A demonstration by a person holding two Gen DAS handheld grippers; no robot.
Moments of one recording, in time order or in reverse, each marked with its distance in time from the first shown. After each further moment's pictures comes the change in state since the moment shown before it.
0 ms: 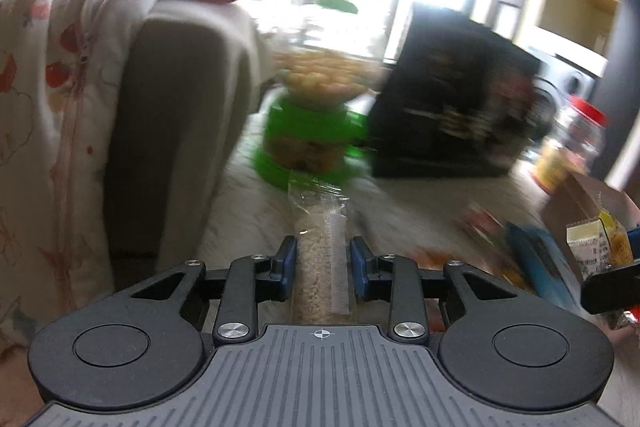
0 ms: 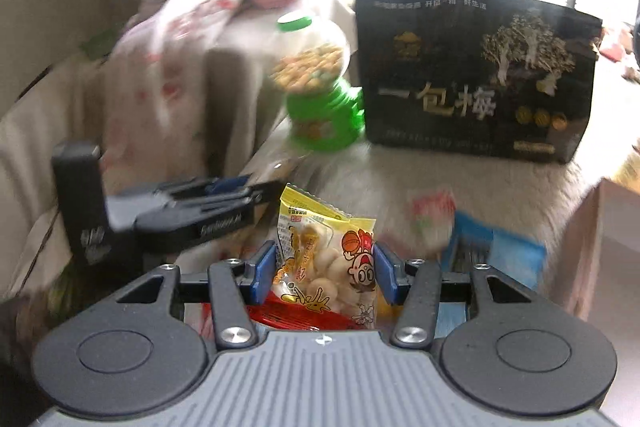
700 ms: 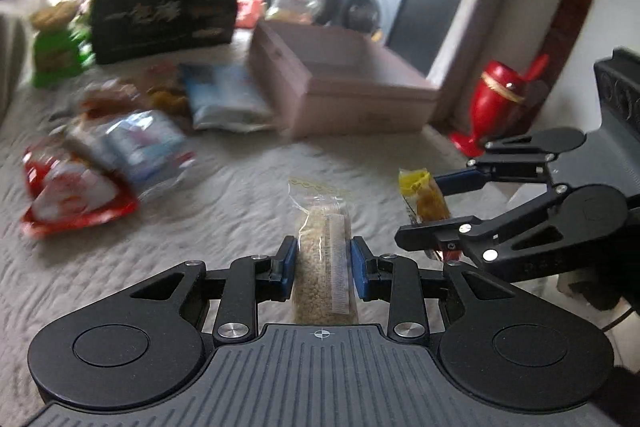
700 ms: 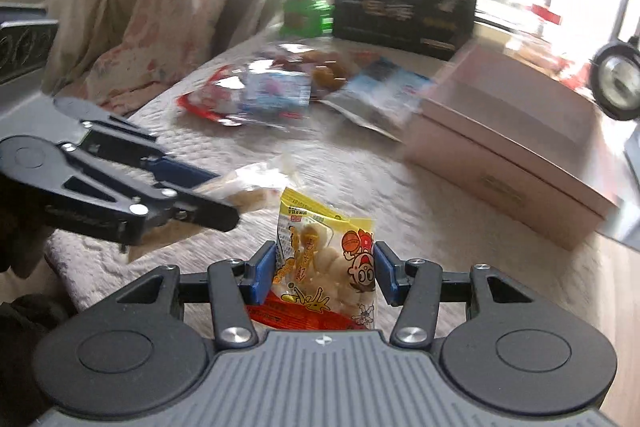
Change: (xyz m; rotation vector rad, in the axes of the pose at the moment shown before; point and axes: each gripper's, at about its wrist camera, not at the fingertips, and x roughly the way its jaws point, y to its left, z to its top) left arm -0.132 -0.164 -0.099 0.242 0.204 -0.419; right arm -0.140 -0.024 -0.206 -0.090 -0.036 -0.202
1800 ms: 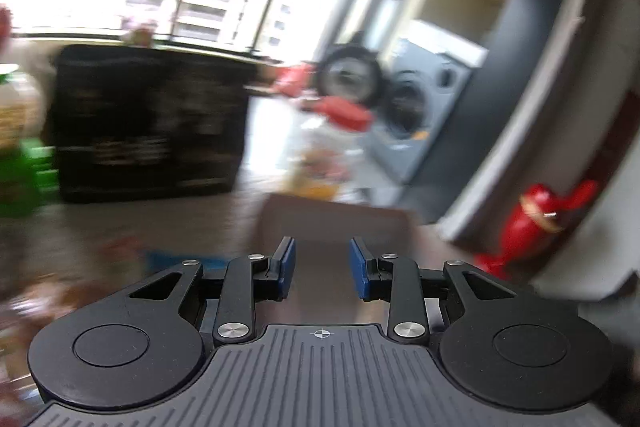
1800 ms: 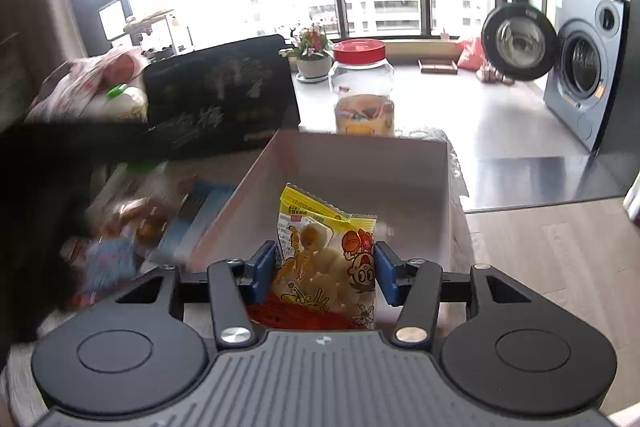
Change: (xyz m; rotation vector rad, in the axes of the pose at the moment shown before) left arm 0.090 0.023 0.172 -0.204 -0.192 0.131; right arm 0.035 -0.159 0.097 0.348 -0.102 -0.105
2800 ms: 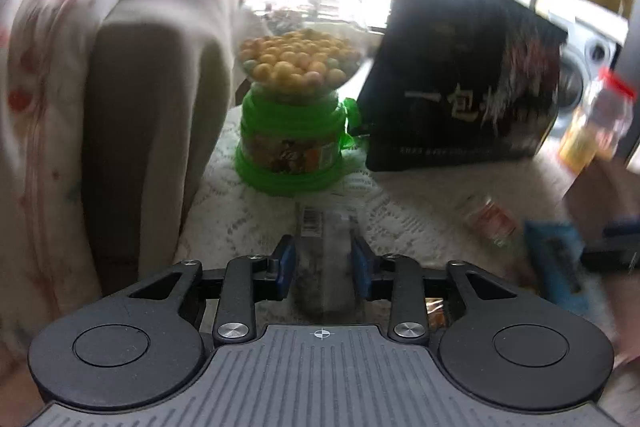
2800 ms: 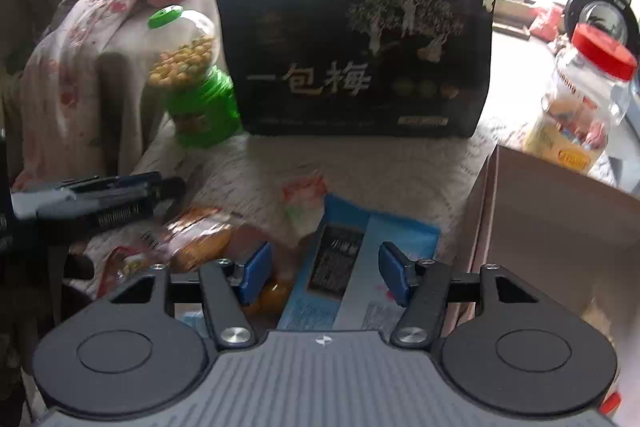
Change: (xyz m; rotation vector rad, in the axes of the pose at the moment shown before) left arm 0.017 0.205 -0.010 0.037 0.072 0.409; right arm 0.136 0.165 0.052 -0.156 0.190 0.045
